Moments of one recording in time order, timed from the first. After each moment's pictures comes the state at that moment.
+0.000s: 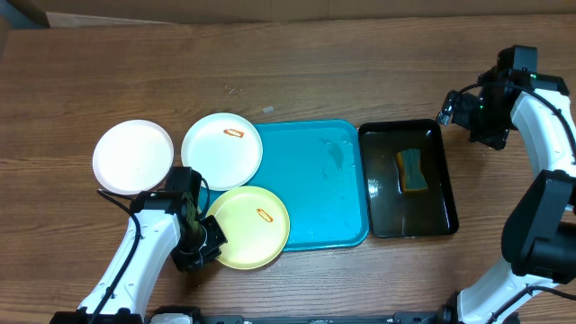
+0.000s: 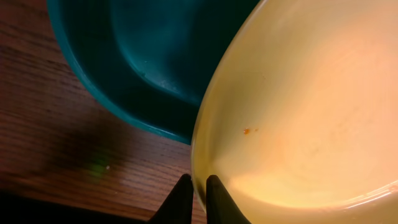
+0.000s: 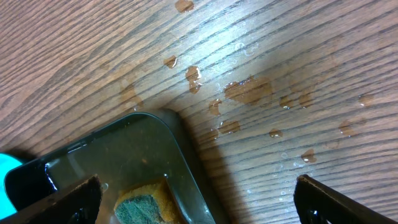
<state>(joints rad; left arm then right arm) -0.05 1.32 0.67 -1.05 0.16 -0.61 -0.21 1.91 1.50 -0.94 -0.17 0.22</state>
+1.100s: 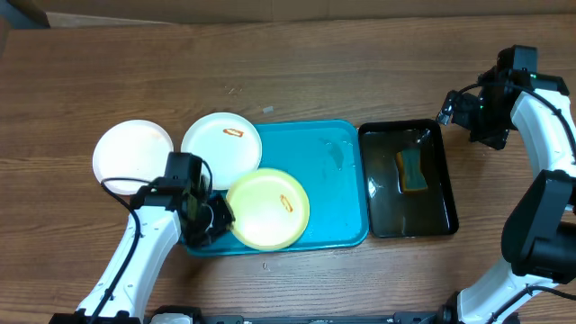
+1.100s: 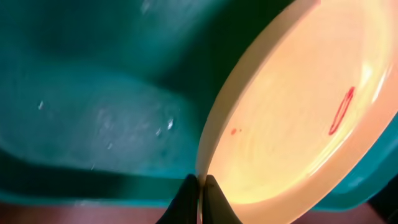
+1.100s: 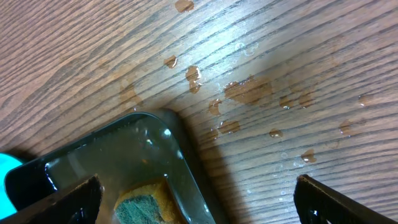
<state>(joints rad) -0.08 1.32 0.73 -0.84 0.31 -0.60 -0.21 1.91 1.50 -0.94 -0.17 0.22</state>
